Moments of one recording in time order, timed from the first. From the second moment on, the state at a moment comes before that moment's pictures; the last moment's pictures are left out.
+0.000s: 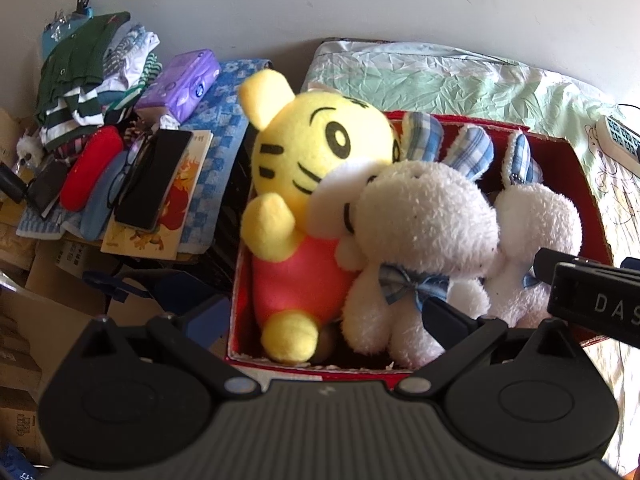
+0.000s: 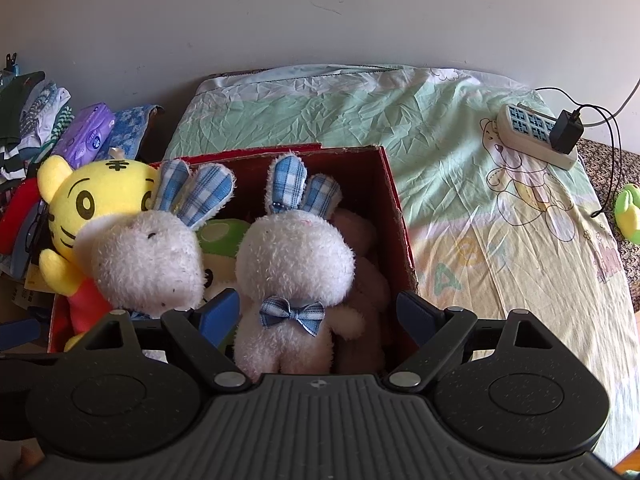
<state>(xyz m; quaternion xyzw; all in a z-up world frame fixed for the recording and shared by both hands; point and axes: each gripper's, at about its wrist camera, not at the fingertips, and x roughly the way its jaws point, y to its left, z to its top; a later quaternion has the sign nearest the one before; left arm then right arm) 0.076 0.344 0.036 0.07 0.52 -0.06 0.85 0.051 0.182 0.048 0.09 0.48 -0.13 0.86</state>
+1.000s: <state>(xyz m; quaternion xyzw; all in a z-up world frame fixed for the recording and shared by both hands) 0.068 0.344 0.042 0.08 0.49 -0.05 0.87 0.048 0.183 0.048 0.10 0.47 -0.13 0.87</state>
